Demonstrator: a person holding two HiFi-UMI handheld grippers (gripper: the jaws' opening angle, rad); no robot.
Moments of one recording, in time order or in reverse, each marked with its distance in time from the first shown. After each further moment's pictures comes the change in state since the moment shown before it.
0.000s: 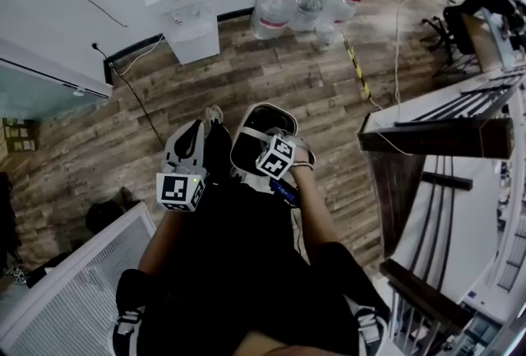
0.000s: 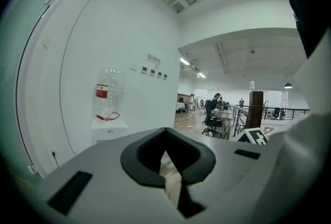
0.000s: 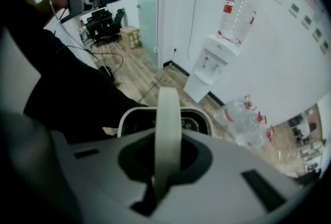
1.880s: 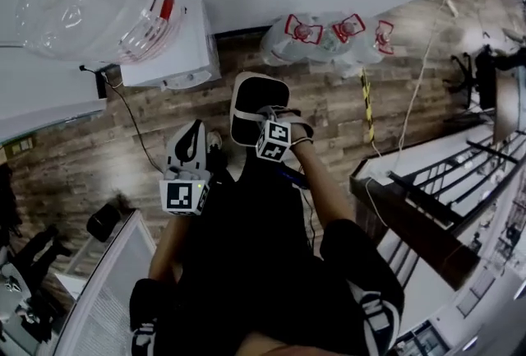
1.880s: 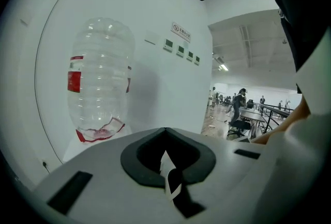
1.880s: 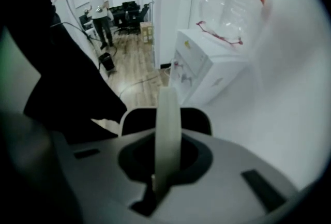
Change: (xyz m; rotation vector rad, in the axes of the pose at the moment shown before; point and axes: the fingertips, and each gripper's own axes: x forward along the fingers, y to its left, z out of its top) left arm 0.394 0.187 0.041 -0.050 0.097 0.178; right arm 0.167 -0.412 0.166 -0.372 -0.045 0.126
